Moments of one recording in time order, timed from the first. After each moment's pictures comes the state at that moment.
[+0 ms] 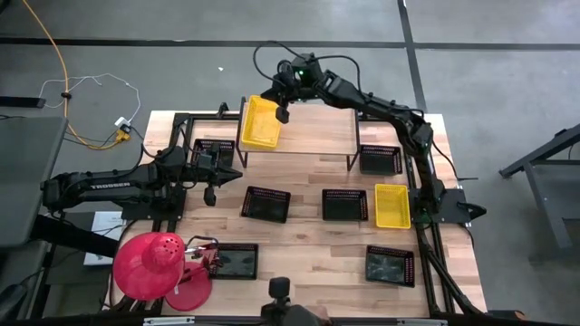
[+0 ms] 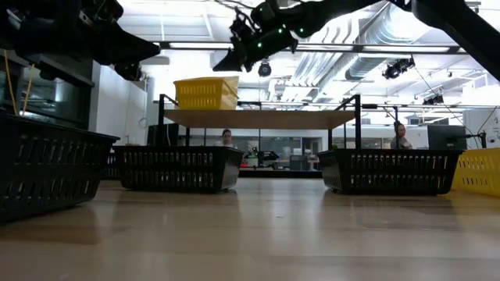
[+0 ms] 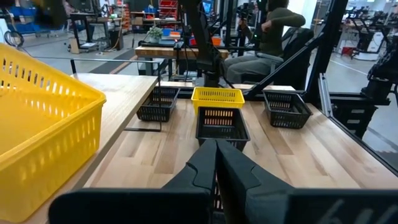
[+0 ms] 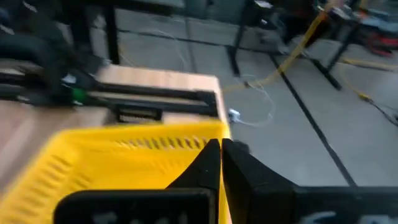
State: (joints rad) left arm 0.38 0.57 0.24 0.24 0.25 0.00; right arm -0.54 2.10 2.00 -0.27 -0.34 -0.36
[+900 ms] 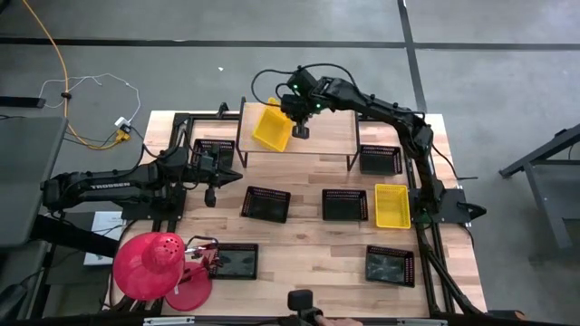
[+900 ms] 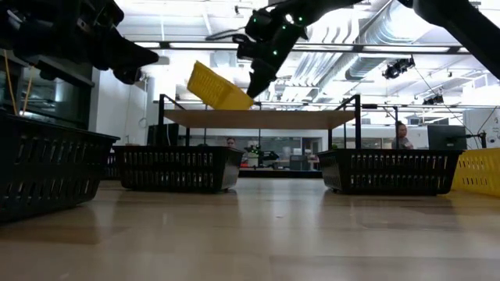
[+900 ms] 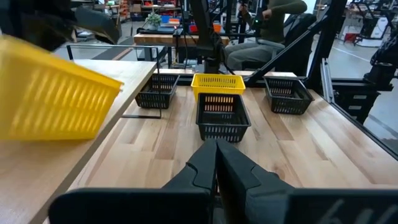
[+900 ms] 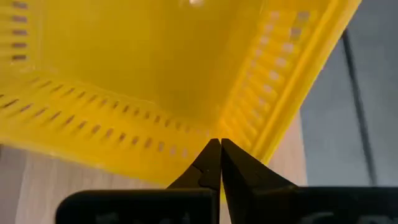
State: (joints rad) left arm 0.38 0.57 0.24 0.18 0.25 0.02; right arm -0.49 2.09 2.06 -0.87 -0.07 -0.53
